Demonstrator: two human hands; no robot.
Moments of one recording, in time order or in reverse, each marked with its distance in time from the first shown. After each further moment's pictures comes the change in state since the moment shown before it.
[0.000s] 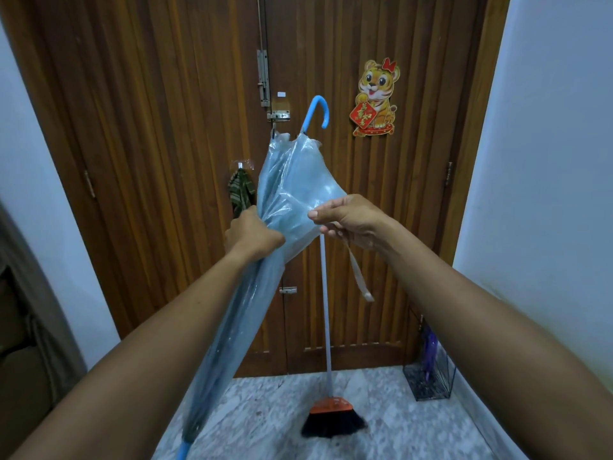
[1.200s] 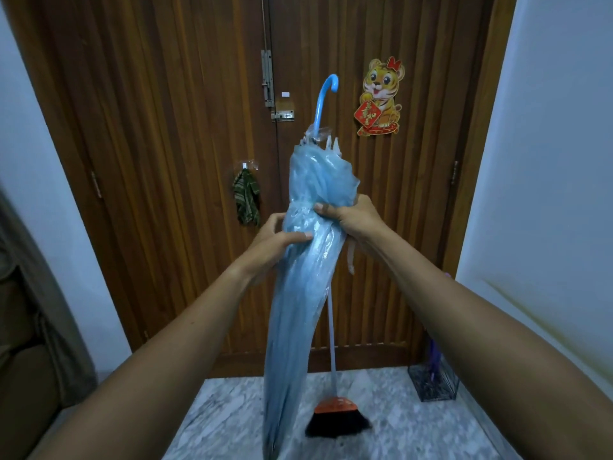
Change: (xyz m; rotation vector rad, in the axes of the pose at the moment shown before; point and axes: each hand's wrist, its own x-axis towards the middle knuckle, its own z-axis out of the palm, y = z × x) left_hand -0.013 -0.006 0.011 -0.680 -0.491 0.006; right_hand 0.011 0.016 0.007 0.179 0.138 -0.199
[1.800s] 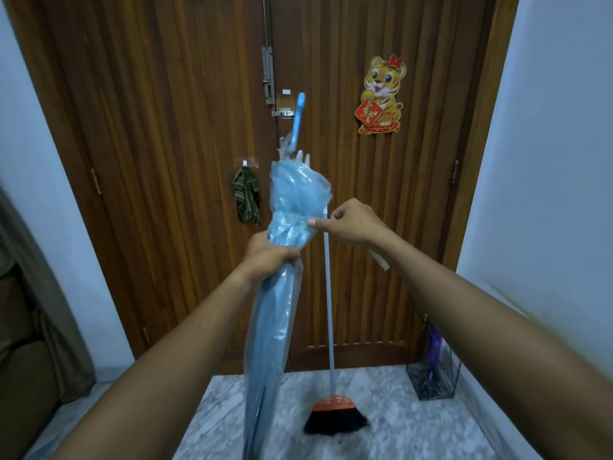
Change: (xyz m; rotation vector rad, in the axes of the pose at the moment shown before) left_hand -0.001 -0.023 0.004 0.119 0.281 0.017; right_hand -0.006 -0.005 -0.002 -0.831 -0.053 -0.034
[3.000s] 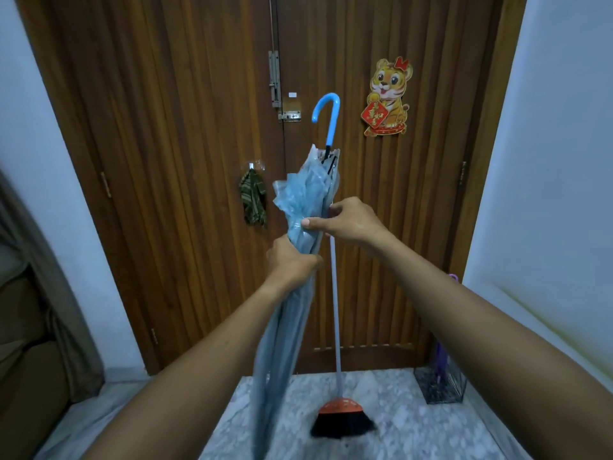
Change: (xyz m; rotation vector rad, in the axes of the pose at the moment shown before) left_hand -0.016 0.007 0.026 0.267 0.133 0.053; right_hand -0.002 -0.018 0.009 0.059 0.033 0.001
